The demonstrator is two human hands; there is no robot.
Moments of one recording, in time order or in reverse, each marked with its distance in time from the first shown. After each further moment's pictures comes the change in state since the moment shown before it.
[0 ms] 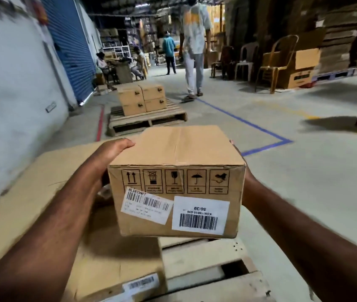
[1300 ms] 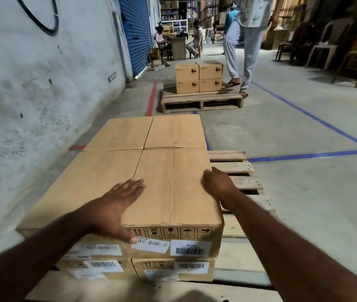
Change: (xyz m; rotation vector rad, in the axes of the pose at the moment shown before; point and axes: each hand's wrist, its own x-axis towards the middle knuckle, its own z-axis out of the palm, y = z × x) left_hand -0.036 -0.183 -0.170 1.301 -0.502 0.206; right_hand 0.123 0.180 0.110 -0.917 -0.131 0.065
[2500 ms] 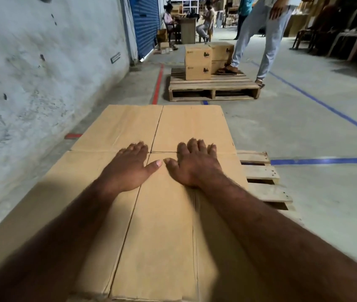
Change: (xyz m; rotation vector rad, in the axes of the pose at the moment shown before) left_hand 0.177 -0.098 -0.022 -0.079 0.331 -0.371; right_hand 0.130 -0.068 0.103 -1.131 -0.020 -0.409
